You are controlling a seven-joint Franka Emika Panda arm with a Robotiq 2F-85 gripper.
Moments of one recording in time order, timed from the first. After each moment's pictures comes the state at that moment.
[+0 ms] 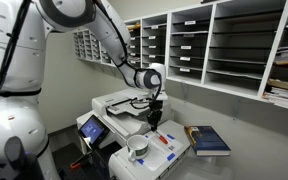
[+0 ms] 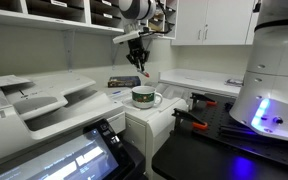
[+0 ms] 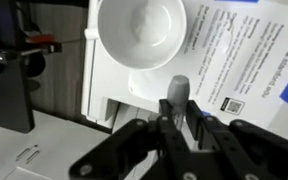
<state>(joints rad) -0.02 0.27 -0.12 -2.19 -0.13 2.29 1.38</state>
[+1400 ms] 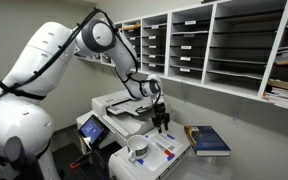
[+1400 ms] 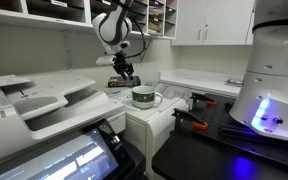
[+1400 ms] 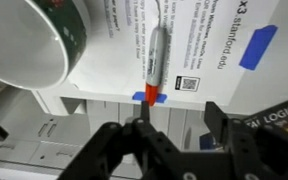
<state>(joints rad) 0.22 0.64 -0.27 -1.86 -0.35 2.28 1.88</state>
